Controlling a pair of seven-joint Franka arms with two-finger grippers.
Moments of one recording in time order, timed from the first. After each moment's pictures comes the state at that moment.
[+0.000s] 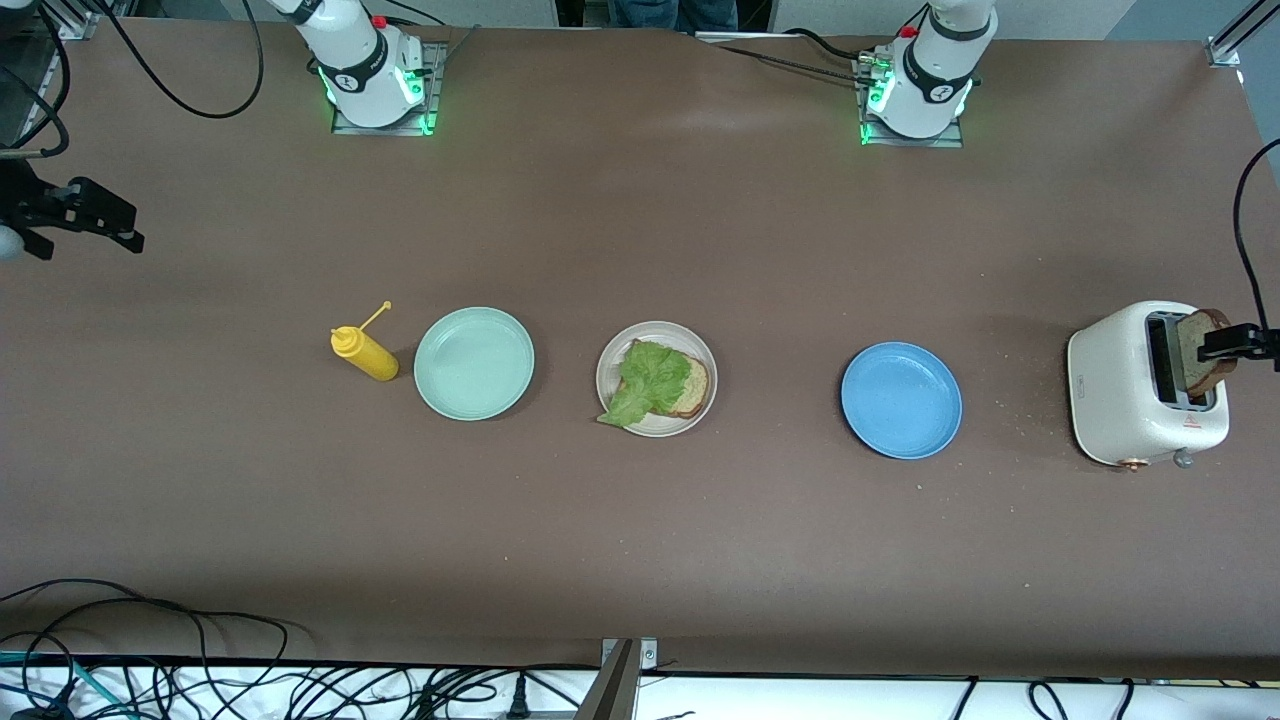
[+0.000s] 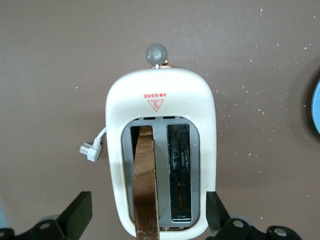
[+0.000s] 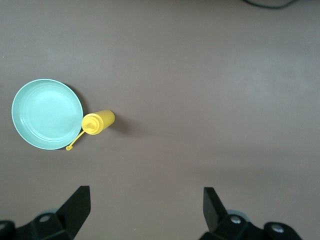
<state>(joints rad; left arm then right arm) 0.51 0.40 -0.15 -1.60 0.18 1.90 0.44 0.04 -0.05 -0.12 -1.71 -0.02 1.67 -0.11</state>
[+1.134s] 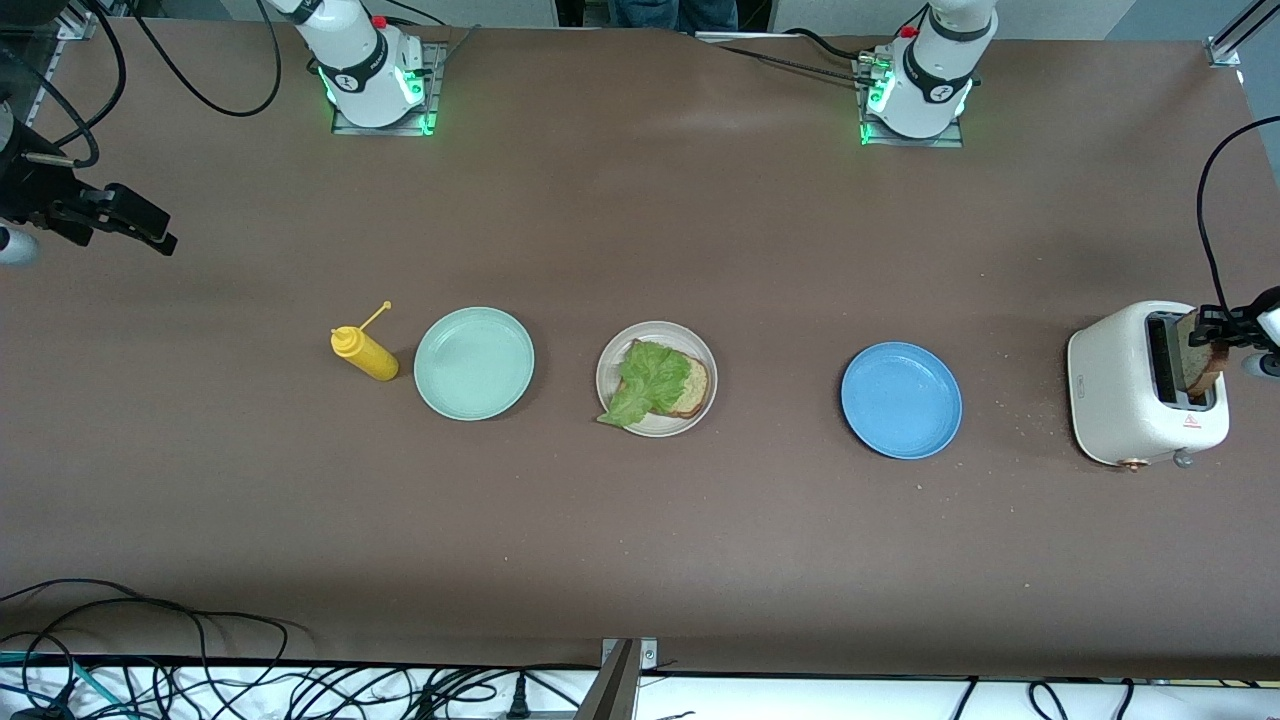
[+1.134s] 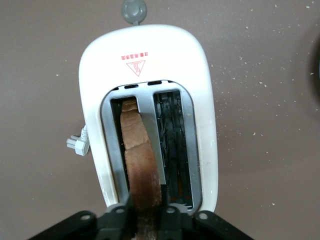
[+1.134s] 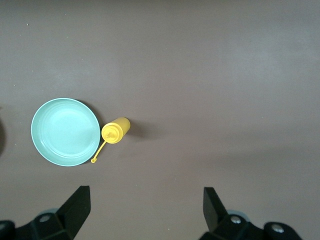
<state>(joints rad) 0.56 0.31 -0.16 -1.78 0.18 2.00 0.54 0.02 -0.05 -0.04 -1.71 -0.01 1.67 0.09</state>
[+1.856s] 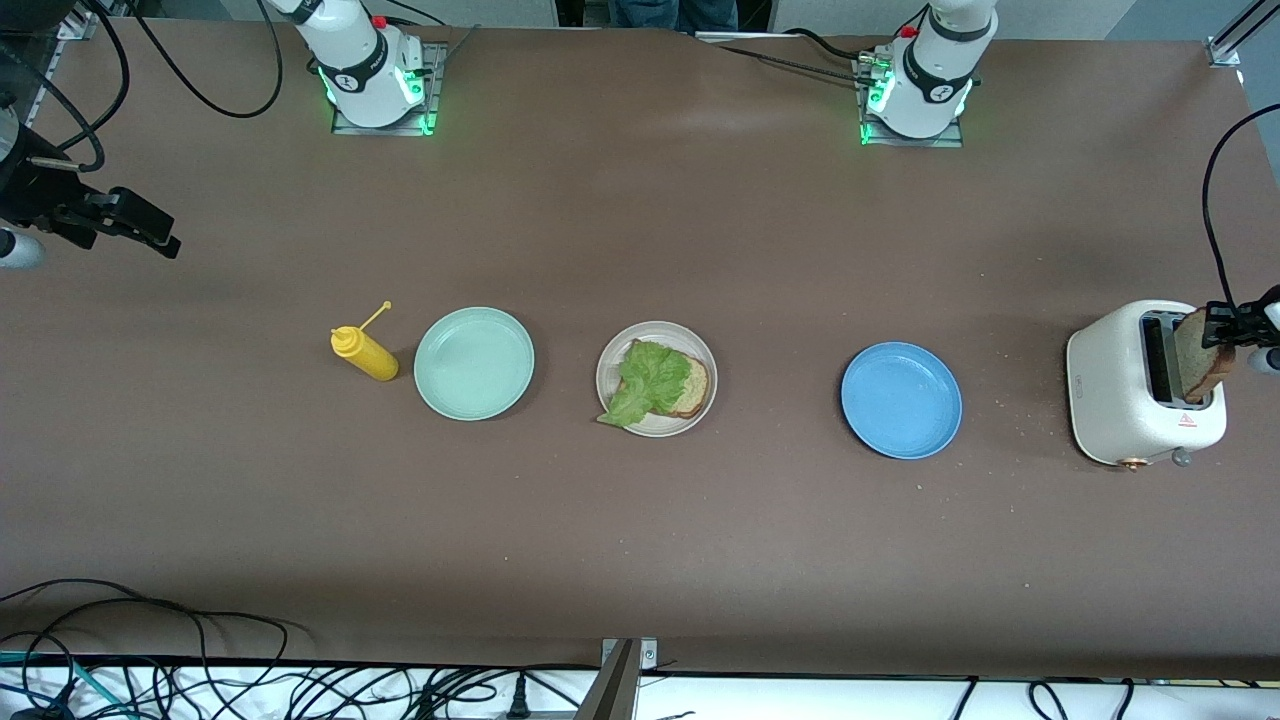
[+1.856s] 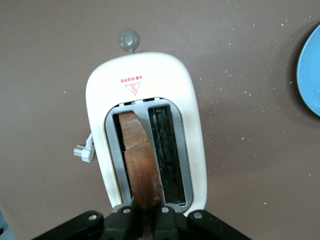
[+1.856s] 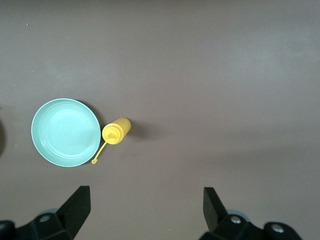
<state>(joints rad) 0.55 0.27 -0.20 -1.75 0.18 1.96 0.54 0.02 -0.04 -0.04 -1.71 -0.01 1.68 0.10</state>
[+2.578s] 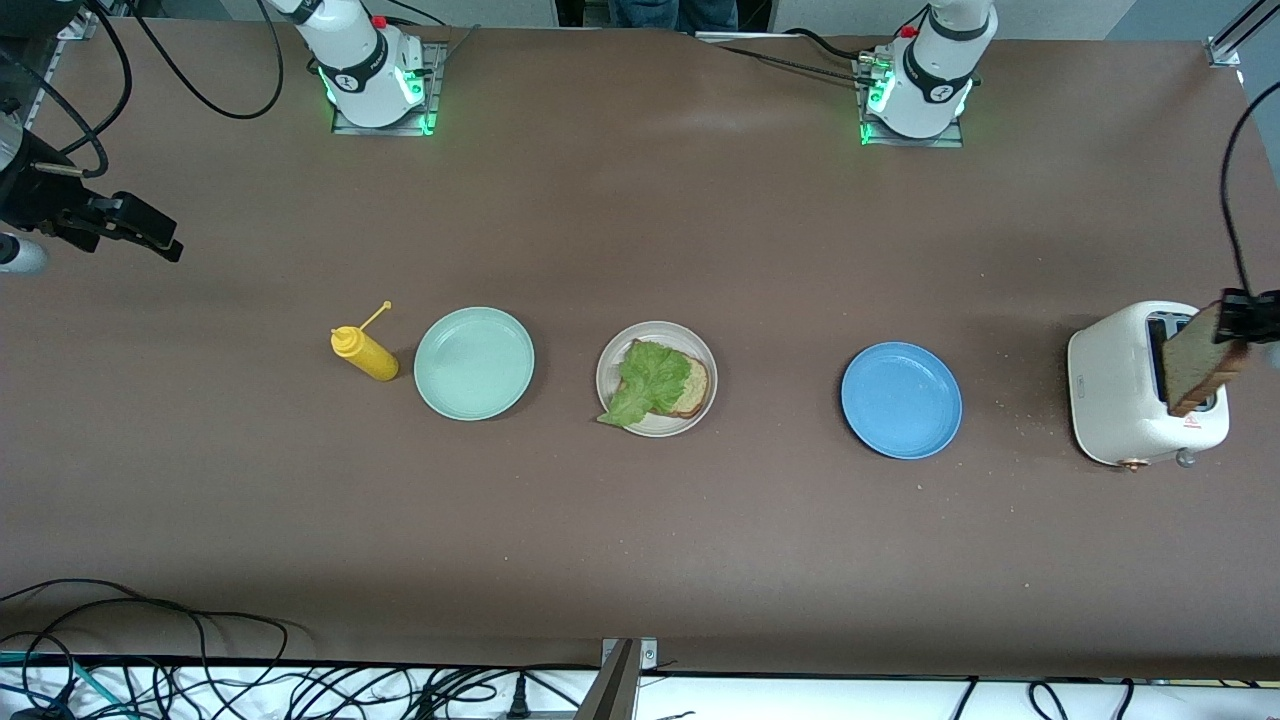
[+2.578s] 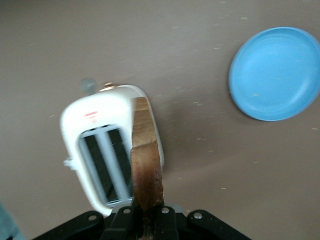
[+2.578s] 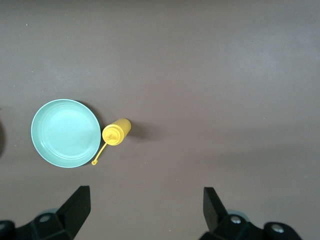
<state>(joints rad) 0.40 0.27 -0.21 -1.54 0.11 1.68 0.54 0.02 -0.03 -0.04 -1.70 -0.01 1.68 0.10</state>
